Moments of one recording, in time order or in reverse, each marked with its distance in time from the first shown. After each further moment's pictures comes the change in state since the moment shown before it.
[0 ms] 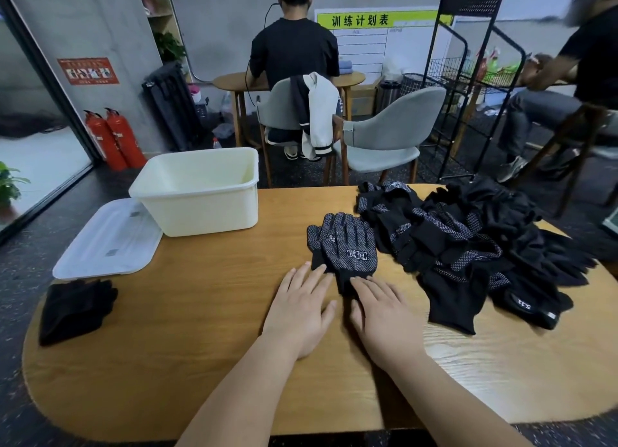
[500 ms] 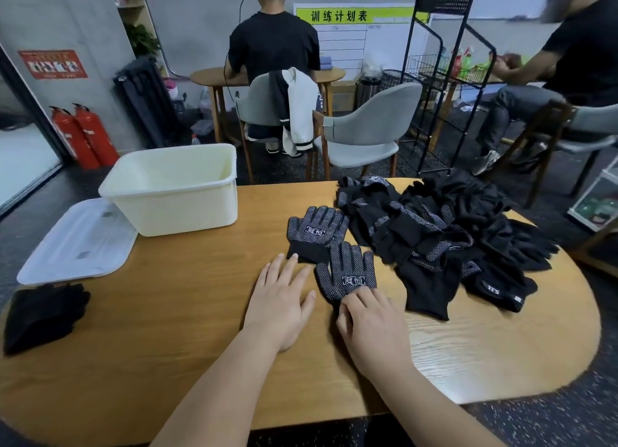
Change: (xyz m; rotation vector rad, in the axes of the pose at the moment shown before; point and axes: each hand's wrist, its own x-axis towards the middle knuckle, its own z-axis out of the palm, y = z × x) left_hand 0.004 -0.001 0.004 -0.017 0.026 -0.062; right_hand -0.029 -0.007 -0.018 -0.021 0.102 0.061
